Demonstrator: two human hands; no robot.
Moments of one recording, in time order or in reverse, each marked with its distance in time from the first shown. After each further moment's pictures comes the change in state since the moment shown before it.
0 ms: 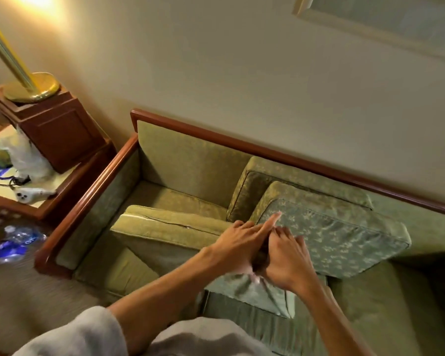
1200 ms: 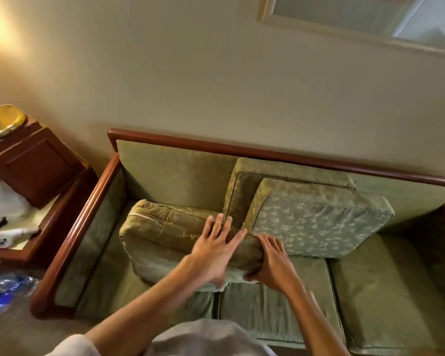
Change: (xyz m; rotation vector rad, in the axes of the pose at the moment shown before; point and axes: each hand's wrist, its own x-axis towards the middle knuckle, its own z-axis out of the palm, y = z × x) left_hand -0.045 -0.049 -0.020 0.332 -0.373 -0.205; right_hand 0.019 -0.001 0.092 0.385 0.119 0.114
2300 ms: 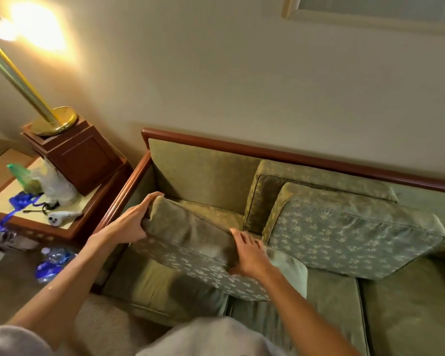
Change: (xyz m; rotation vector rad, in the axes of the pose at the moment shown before) left_hand -0.076 -0.181 0.019 -0.623 0.301 -0.266; right_hand 0.063 -0.031 0.044 -0.132 -0.281 -0.184
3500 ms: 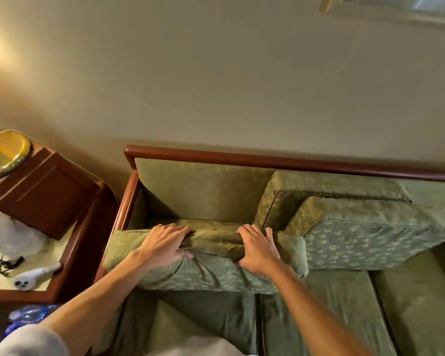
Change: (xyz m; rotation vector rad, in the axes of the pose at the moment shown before) left_hand 0.150 -0.082 -0.023 0.509 -0.161 0.293; right_hand 0.145 -0.081 -0.032 -0.167 0.161 0.121
